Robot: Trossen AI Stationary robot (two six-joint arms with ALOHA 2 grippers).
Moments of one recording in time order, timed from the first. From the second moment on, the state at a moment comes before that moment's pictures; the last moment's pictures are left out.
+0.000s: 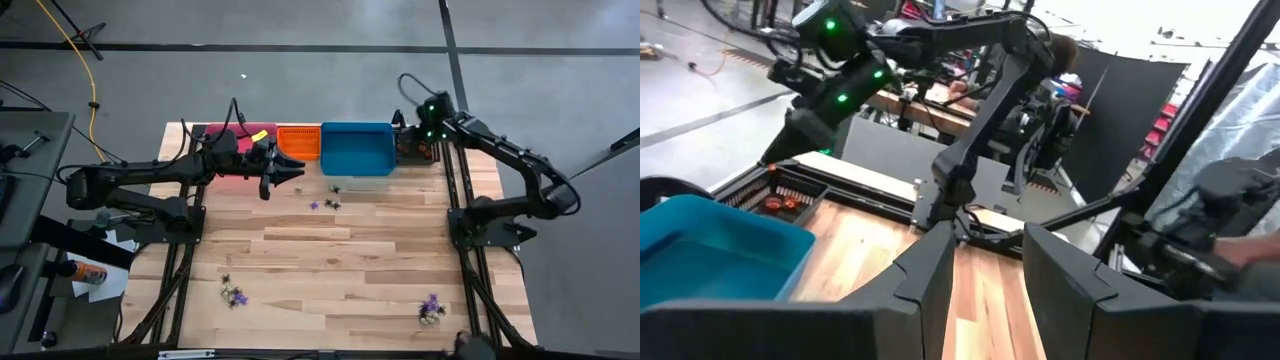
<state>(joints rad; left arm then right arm) 0.29 1.11 0.75 0.33 0.30 -0.33 -1.02 1.26 0.85 -0.47 -0.04 0.27</state>
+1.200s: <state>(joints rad) 0.29 1.11 0.75 0.33 0.21 -0.25 -1.08 1.43 1.08 -0.56 -0.27 0.29</state>
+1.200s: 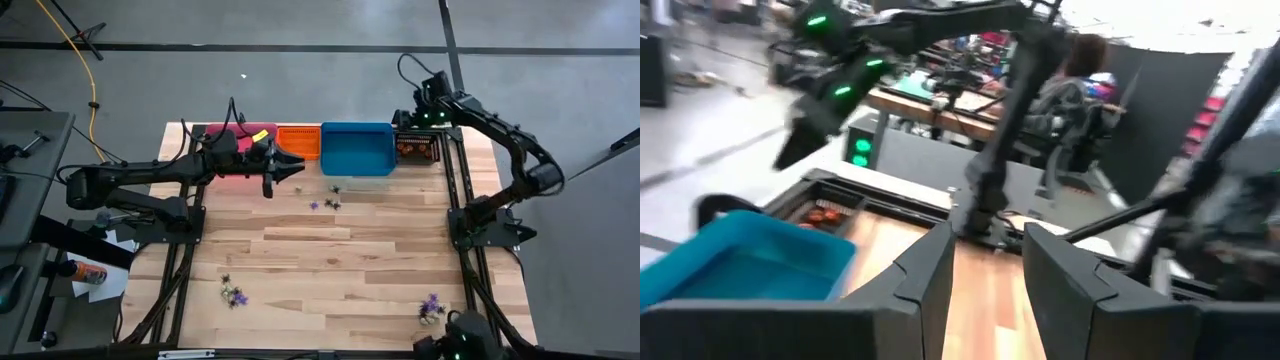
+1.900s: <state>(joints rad) 0.31 1.49 0.80 0.00 -0.29 -0.62 -0.61 0.76 0.59 -0.53 -0.05 0.81</state>
